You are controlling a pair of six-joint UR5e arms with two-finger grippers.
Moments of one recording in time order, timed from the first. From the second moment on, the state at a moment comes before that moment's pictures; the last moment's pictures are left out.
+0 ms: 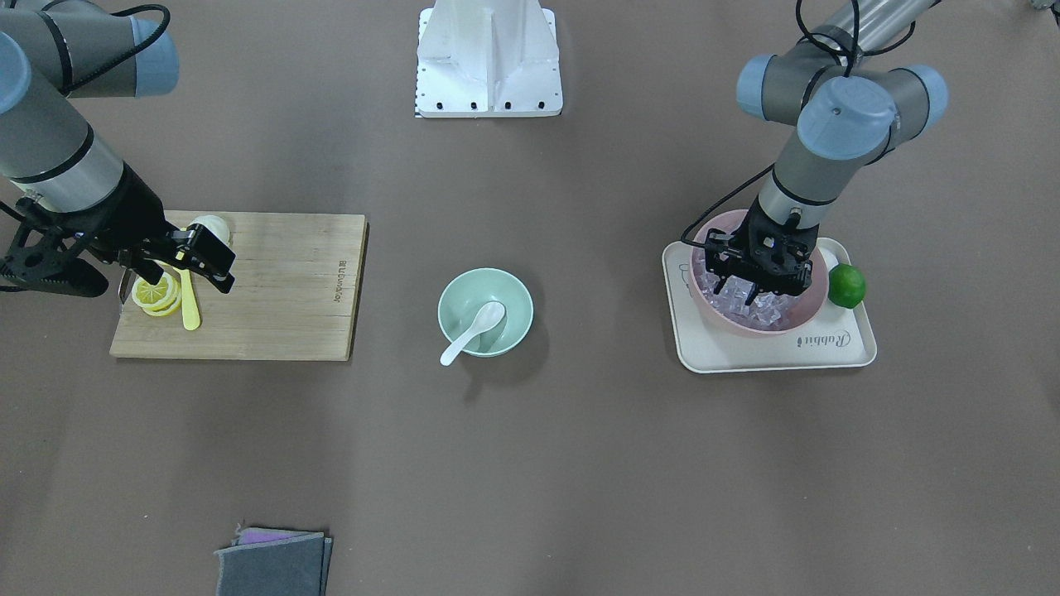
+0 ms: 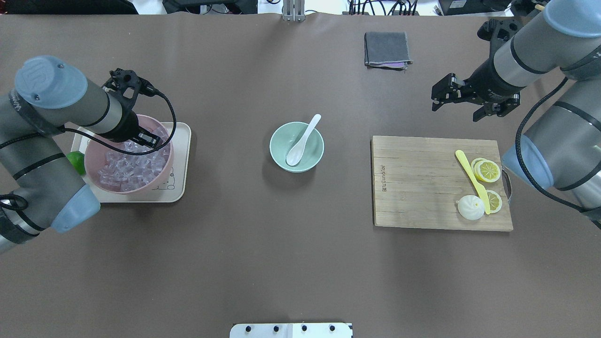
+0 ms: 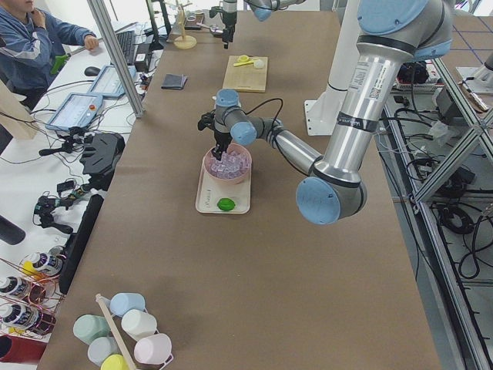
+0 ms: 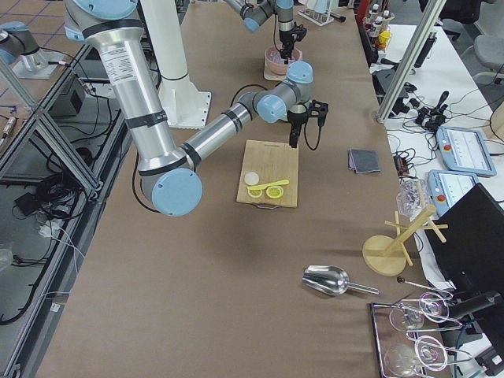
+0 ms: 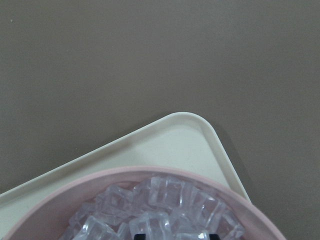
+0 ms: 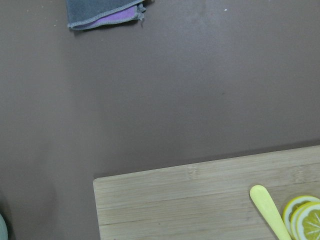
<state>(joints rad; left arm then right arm) -0.80 -1.89 -1.75 -1.83 -2.00 -0.58 0.97 -1.23 1.87 -1.52 2.19 1.09</state>
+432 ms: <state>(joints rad) -0.88 -1.93 -1.83 -1.74 -2.08 -0.59 1.01 -1.25 1.89 -1.52 2.22 1.07</state>
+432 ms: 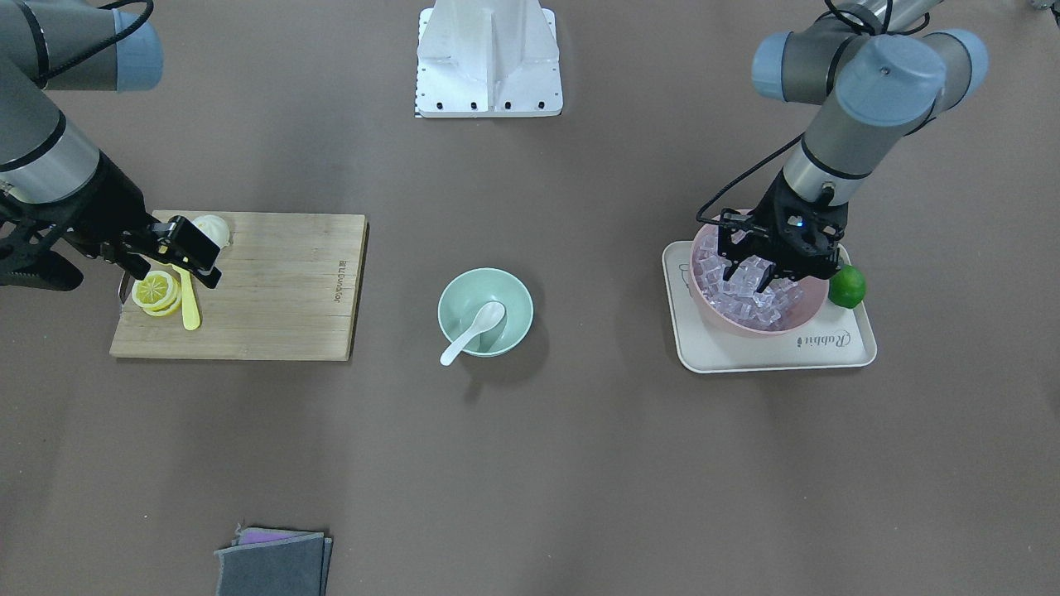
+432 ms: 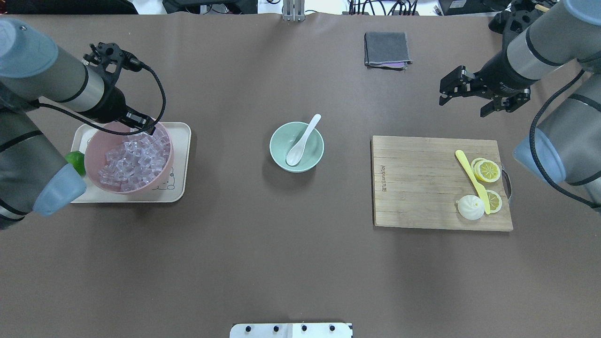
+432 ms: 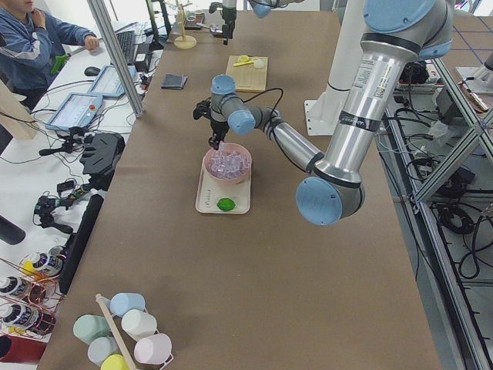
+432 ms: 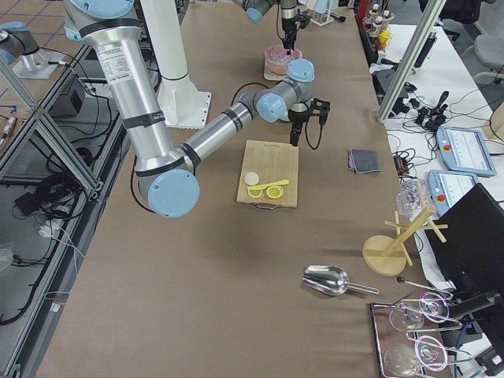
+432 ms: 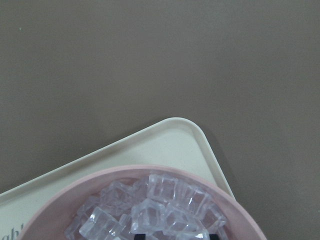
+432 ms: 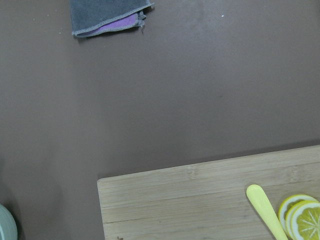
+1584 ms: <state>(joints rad) -0.58 -2.47 -1.48 -1.67 -1.81 -1.20 1.29 -1.53 1.92 -1.53 2.36 0.52</state>
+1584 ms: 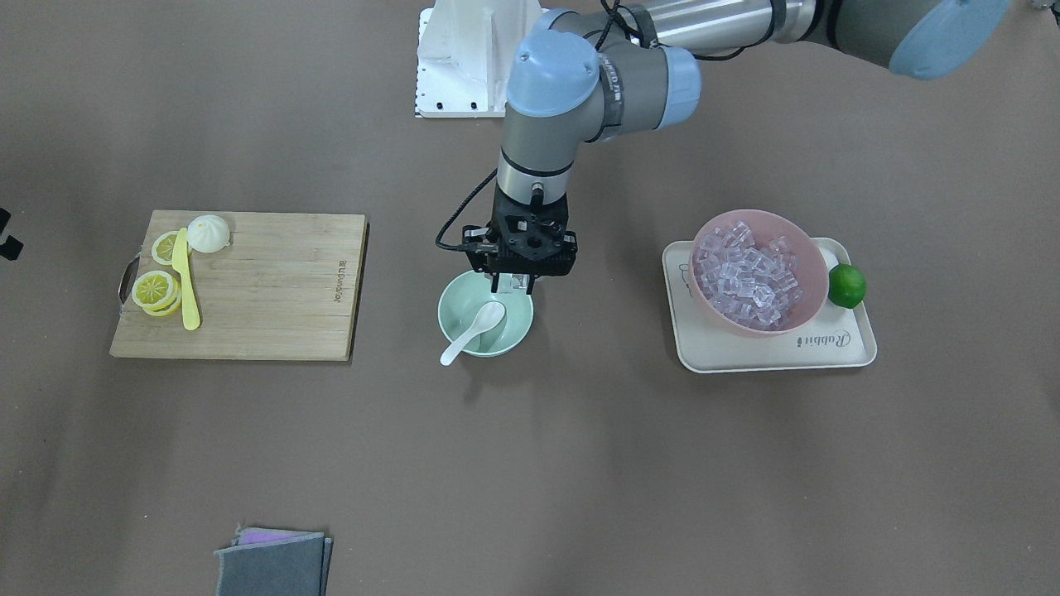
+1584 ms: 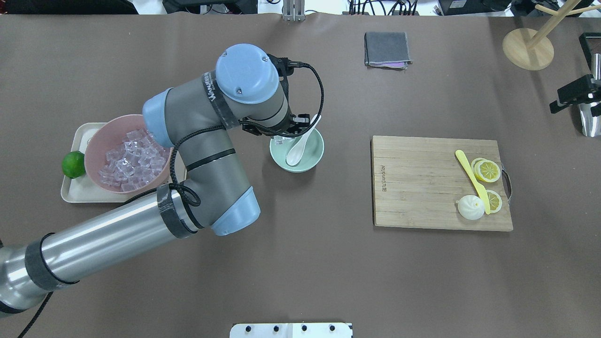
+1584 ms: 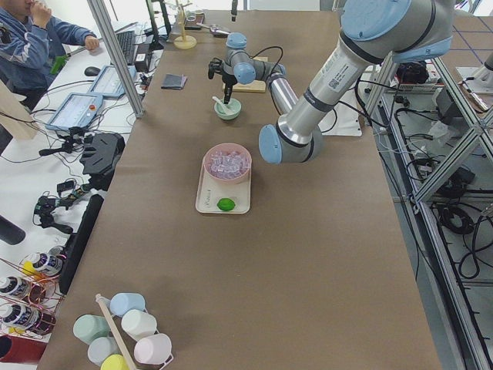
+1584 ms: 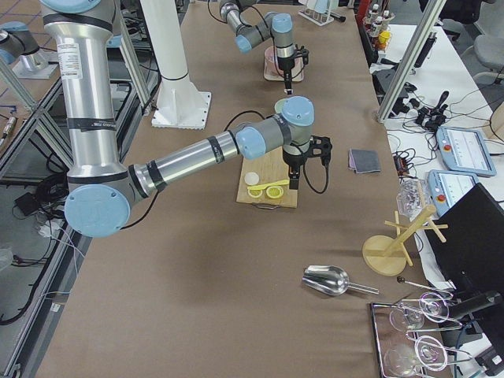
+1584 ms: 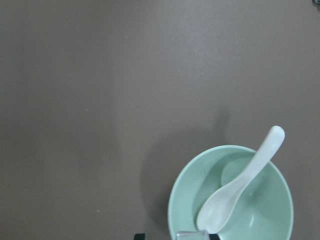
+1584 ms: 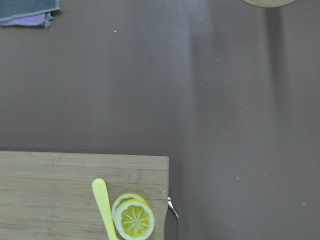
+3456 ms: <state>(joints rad) -1.34 -1.62 -1.88 -1.56 -2.28 0.05 1.46 -1.59 1.88 -1.63 2.37 0.16</state>
